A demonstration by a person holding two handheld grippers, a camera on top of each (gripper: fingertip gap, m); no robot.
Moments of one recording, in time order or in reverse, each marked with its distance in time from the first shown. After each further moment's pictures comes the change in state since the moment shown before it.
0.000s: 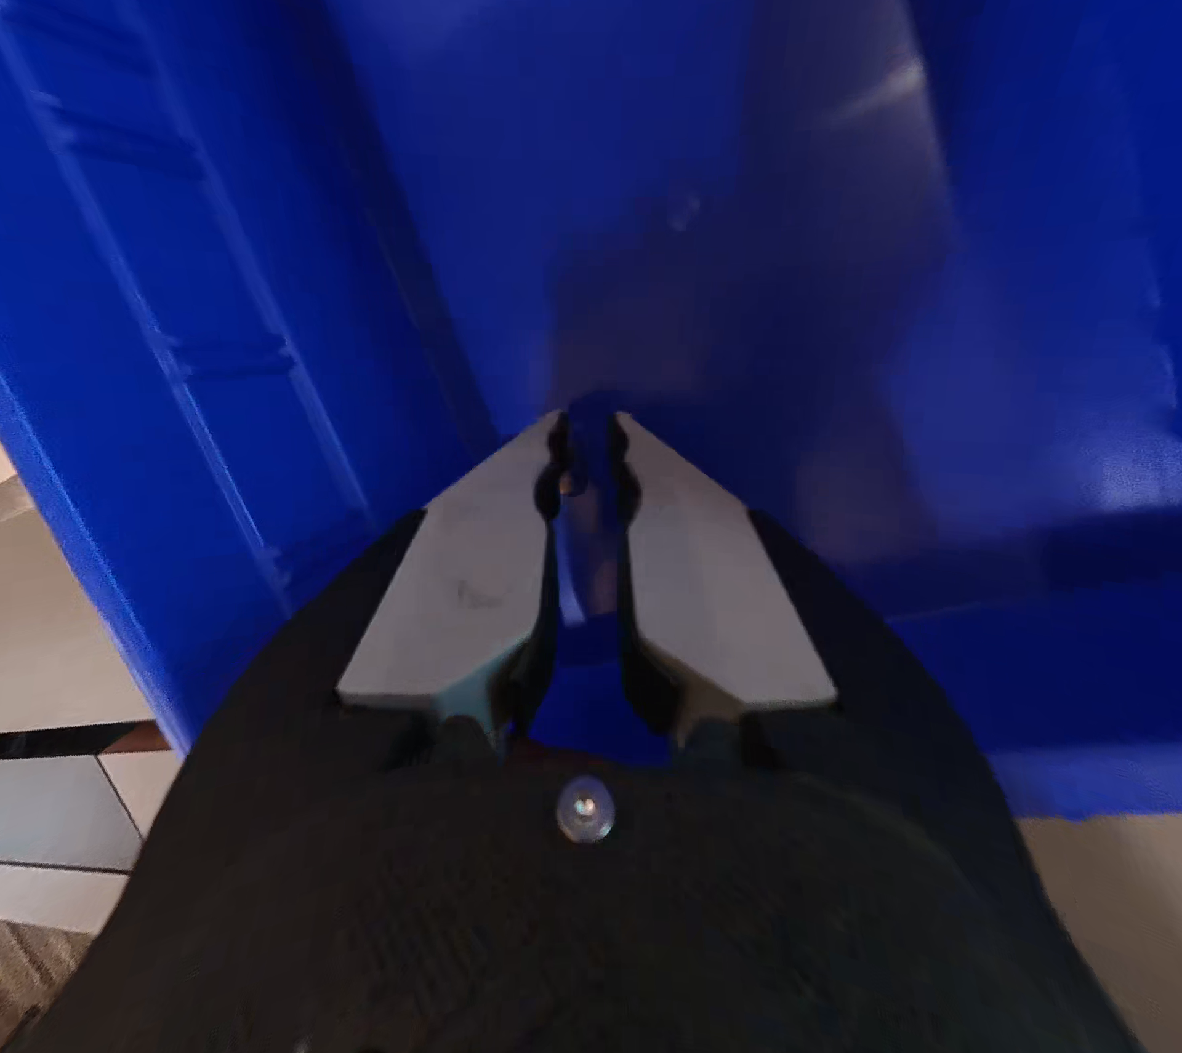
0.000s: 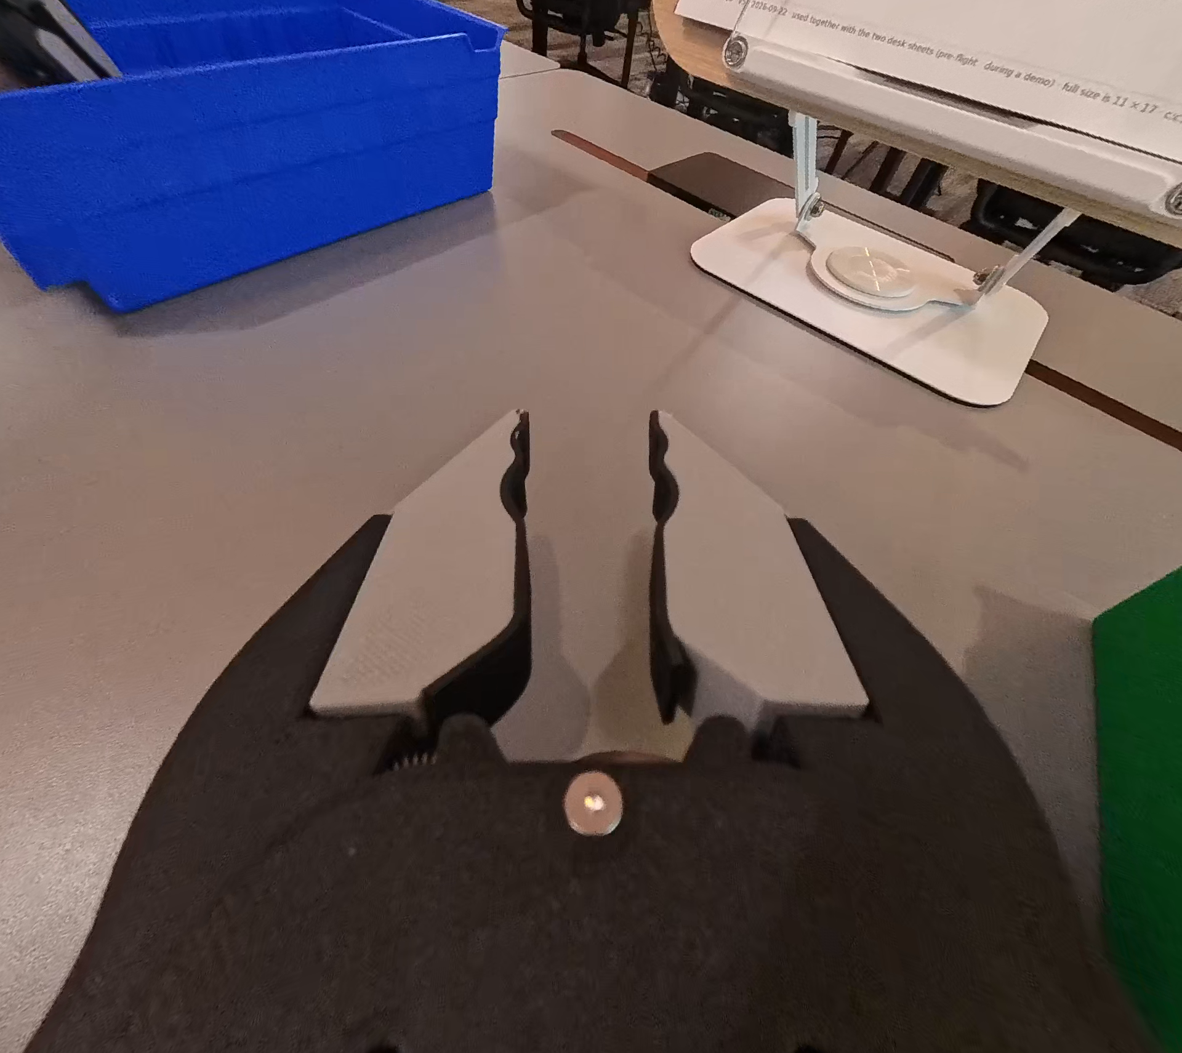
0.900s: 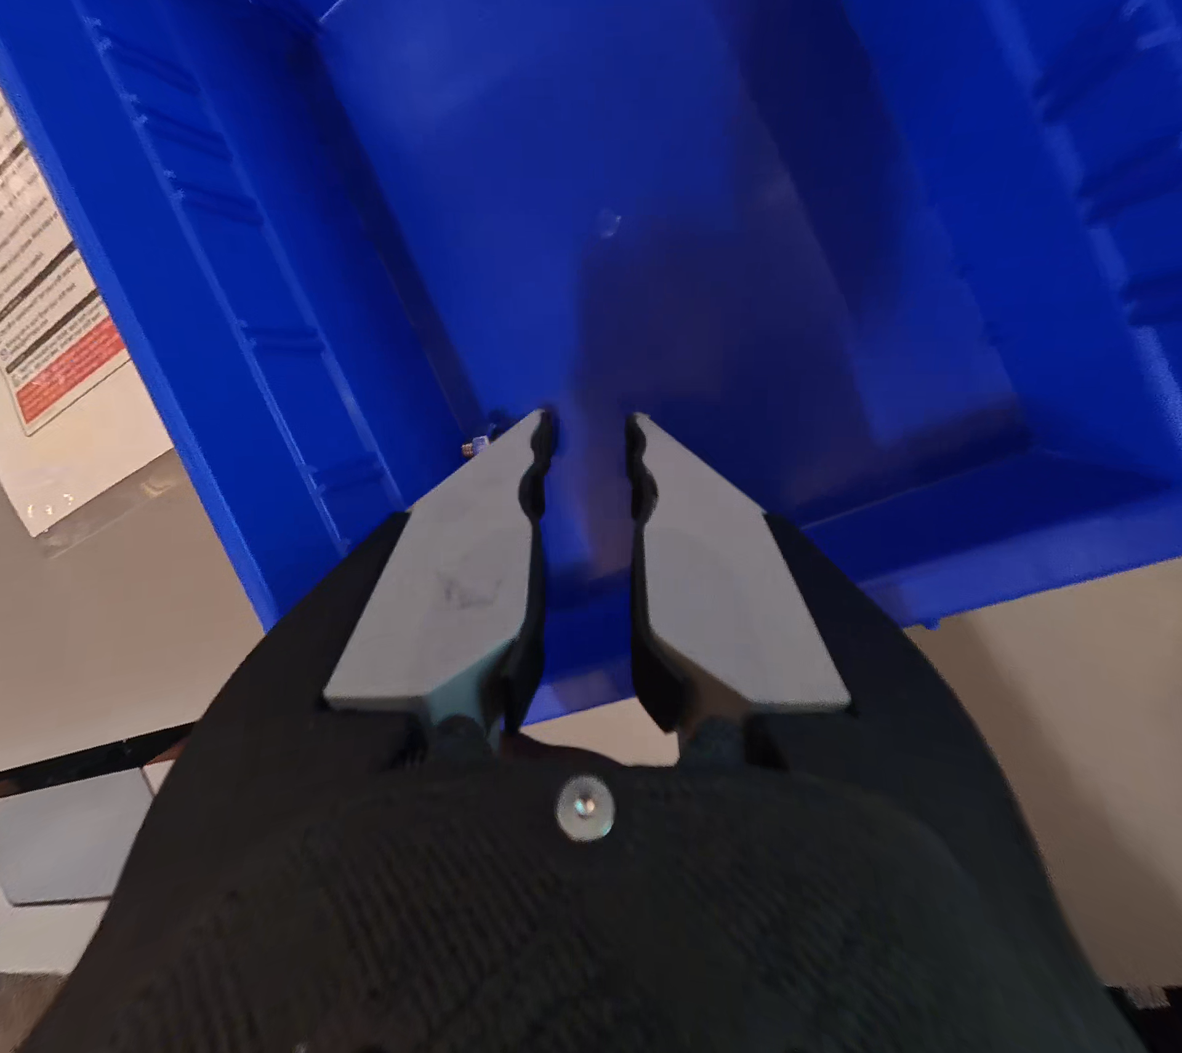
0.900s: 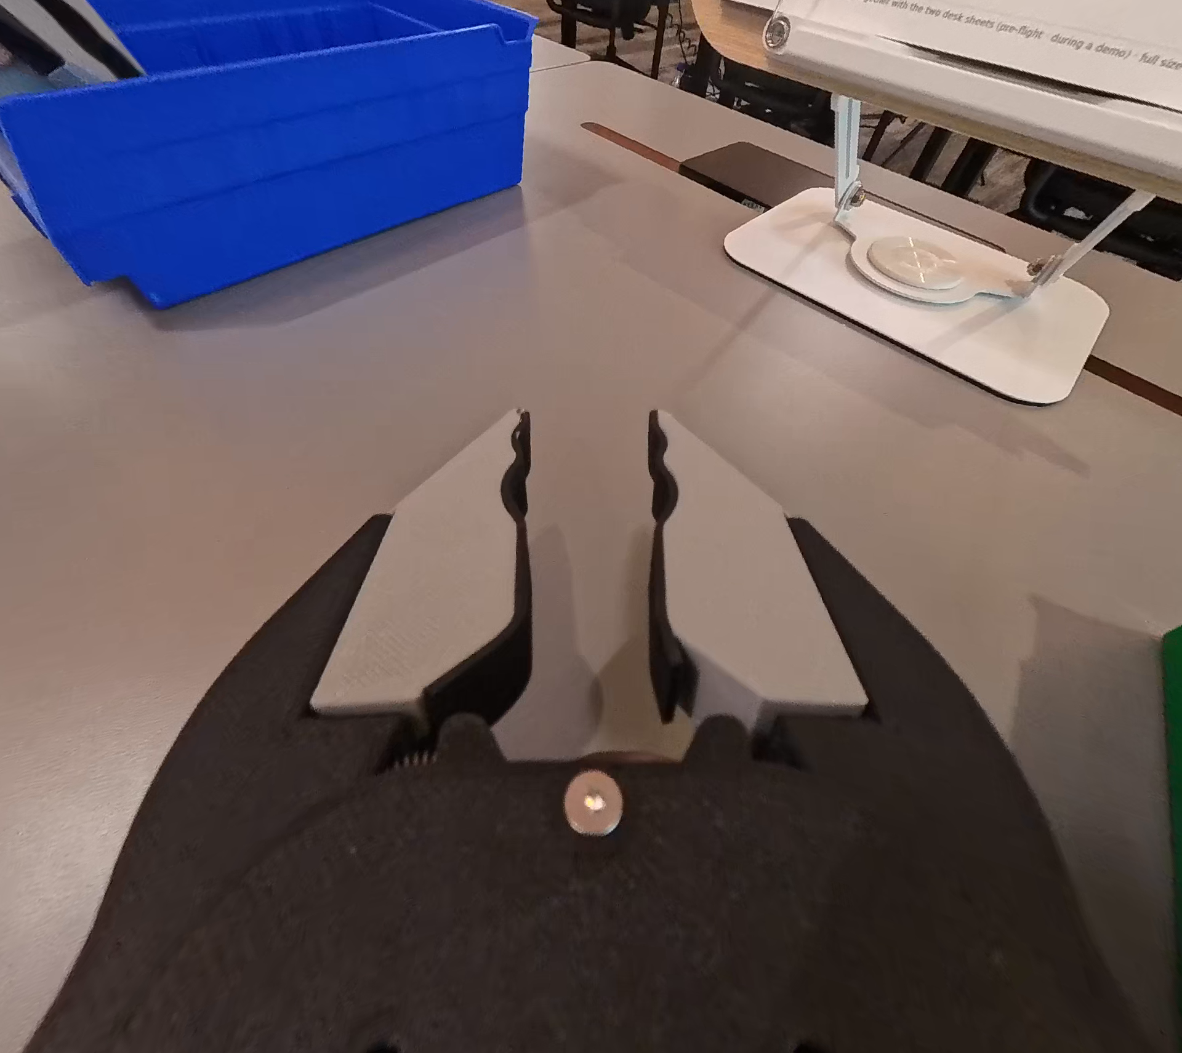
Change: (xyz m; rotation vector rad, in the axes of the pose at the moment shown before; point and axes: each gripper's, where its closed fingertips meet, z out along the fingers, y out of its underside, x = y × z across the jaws) left arm 0.013 -0.003 -0.044 0.120 0.013 0.077; right arm -0.011 0.004 0.004 -0.007 -0.046 0.017
